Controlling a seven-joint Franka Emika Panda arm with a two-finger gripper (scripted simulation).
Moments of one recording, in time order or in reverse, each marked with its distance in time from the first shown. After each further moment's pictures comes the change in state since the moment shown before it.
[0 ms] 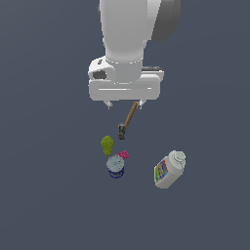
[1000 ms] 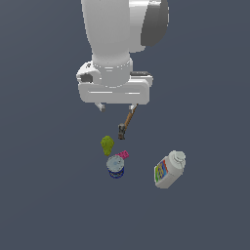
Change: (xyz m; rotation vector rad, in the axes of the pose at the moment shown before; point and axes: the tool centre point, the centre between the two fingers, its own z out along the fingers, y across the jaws) arm 0.006 0.027 0.008 0.020 0.020 0.100
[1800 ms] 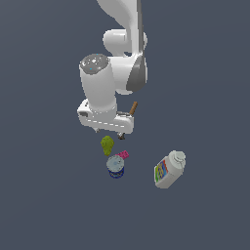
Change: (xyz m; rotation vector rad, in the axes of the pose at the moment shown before) arm 0.000 0.044 0.131 -0.010 -0.012 0.159
